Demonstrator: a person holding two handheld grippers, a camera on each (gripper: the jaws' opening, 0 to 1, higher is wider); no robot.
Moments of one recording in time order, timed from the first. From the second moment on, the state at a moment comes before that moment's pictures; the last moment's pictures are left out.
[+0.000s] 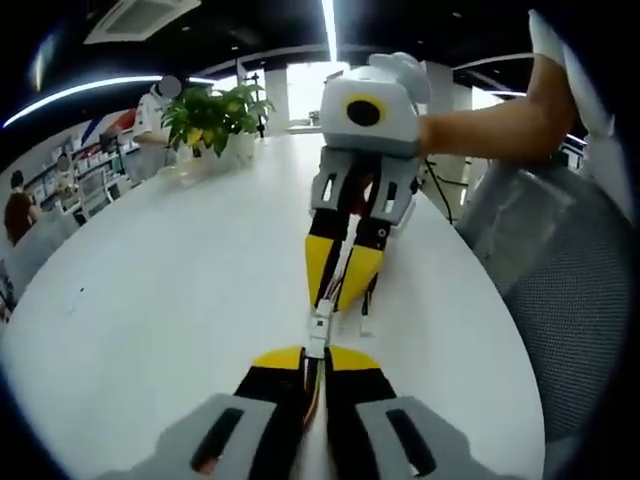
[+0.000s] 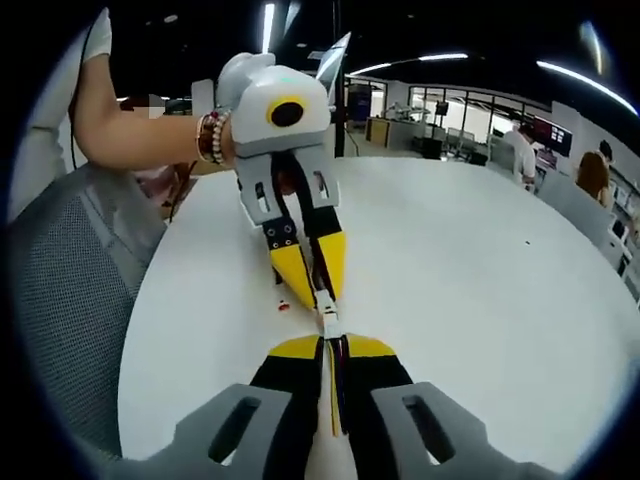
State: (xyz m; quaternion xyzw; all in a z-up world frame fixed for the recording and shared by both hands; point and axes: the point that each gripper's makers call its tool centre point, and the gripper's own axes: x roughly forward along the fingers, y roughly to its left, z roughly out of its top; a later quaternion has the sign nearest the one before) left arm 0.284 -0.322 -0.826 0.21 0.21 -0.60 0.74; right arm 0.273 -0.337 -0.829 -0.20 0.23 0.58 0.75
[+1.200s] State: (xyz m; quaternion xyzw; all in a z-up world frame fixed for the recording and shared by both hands) left arm 0.280 -0.330 -0.829 0.25 0.20 -0.61 0.73; right arm 0.271 -0.338 -0.839 -0.27 0.25 0.58 0.73
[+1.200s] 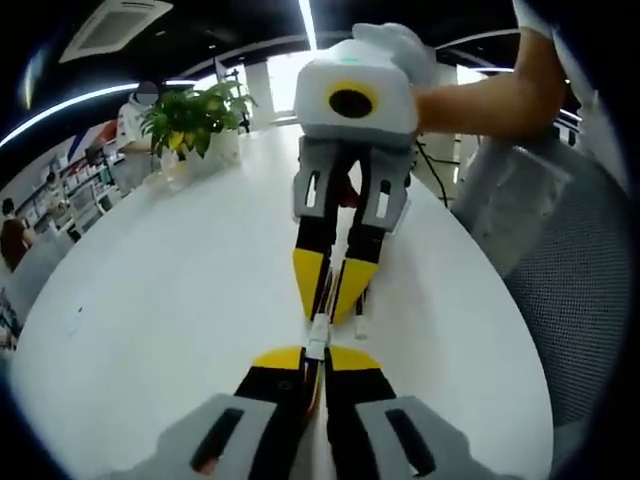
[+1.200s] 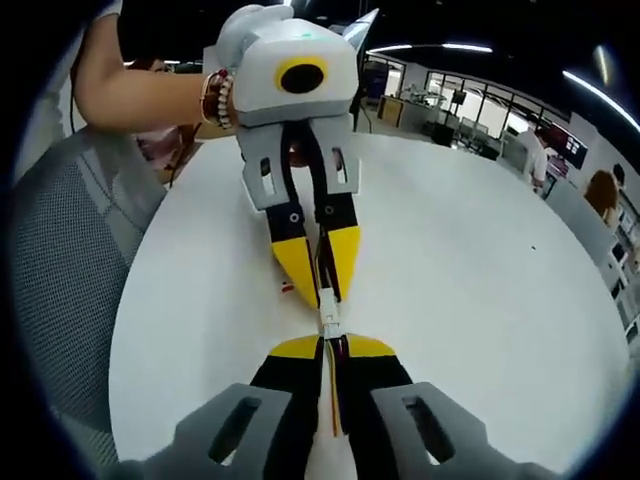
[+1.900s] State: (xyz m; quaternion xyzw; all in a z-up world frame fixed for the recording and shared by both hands) left arm 0.281 -0.329 -0.823 0.23 0.20 -0.61 0.73; right arm 0.275 -0.333 -0.829 -0.25 0.23 0.57 0.74
